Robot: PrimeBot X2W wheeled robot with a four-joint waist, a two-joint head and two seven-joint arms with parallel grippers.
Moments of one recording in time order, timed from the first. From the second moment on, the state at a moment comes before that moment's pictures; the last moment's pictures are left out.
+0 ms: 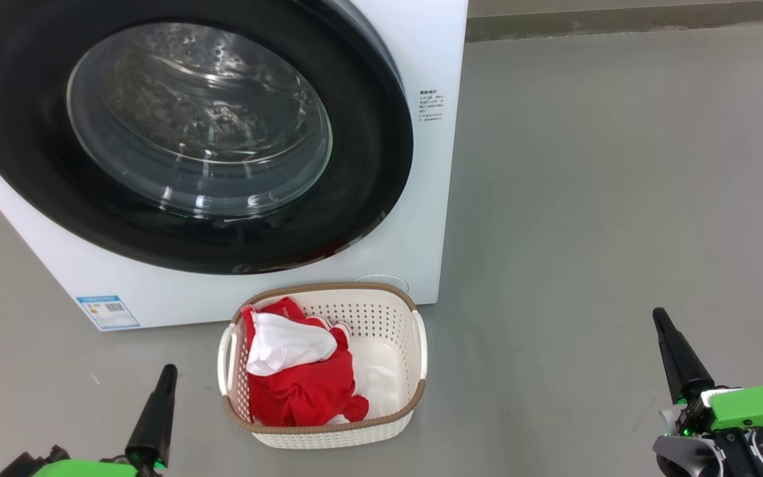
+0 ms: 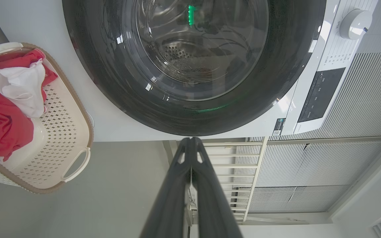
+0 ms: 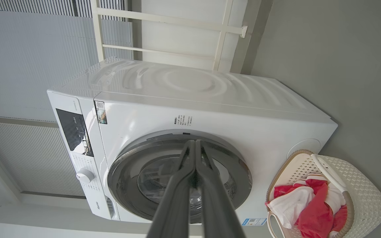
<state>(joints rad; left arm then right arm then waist) -0.07 0.04 0.08 0.27 -1.60 -0.12 0.11 -0.06 -0.04 -0.12 0.27 1.61 0.13 0.10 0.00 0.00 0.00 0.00</state>
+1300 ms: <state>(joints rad) -0.07 0.04 0.08 0.27 -1.60 -0.12 0.11 -0.06 -0.04 -0.13 0.27 1.61 0.13 0.11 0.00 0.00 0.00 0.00</state>
